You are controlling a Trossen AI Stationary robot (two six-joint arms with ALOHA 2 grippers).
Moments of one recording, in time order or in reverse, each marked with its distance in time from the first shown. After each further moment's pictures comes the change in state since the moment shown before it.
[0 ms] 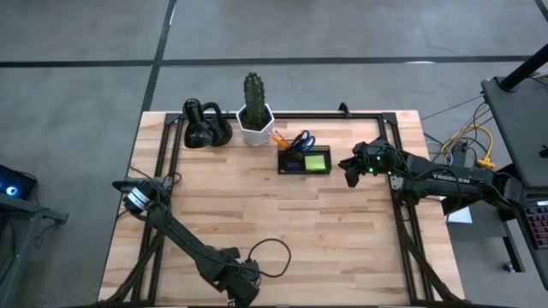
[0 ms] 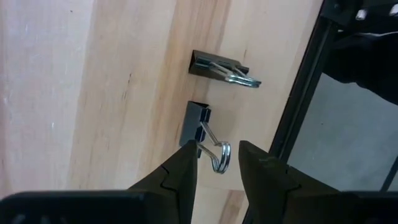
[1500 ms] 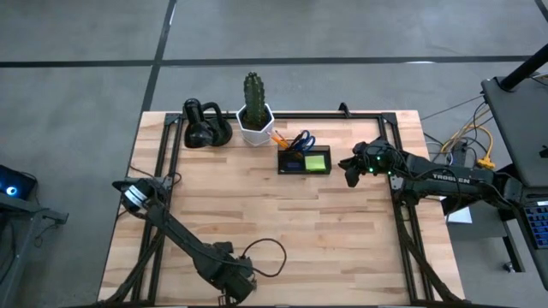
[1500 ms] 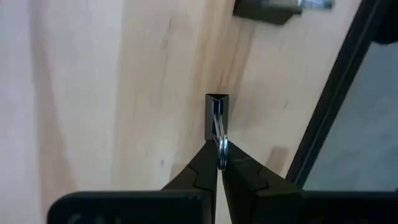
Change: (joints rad) left arm 0.002 -0.027 -0.031 -0.124 0.054 0.069; right arm 0.000 0.000 0.000 0.001 0.005 0.004
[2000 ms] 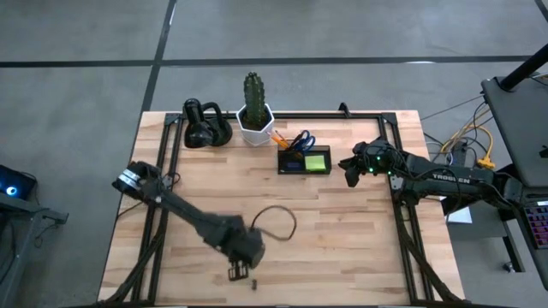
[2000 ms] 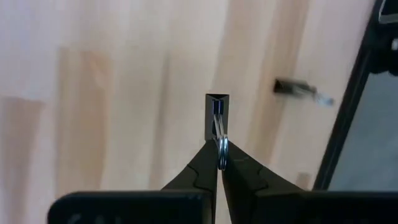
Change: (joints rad) left arm 0.166 -0.143 -0.003 -0.082 -0.082 0.194; right arm 0.000 0.000 0.000 -0.001 -0.001 0.004
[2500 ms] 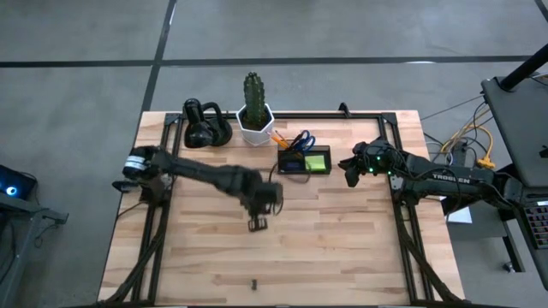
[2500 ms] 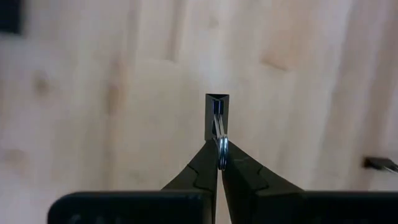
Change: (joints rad) left arm 0.370 -0.041 0.015 0.012 -0.016 0.399; right arm 0.000 0.000 0.000 0.001 -0.009 0.003
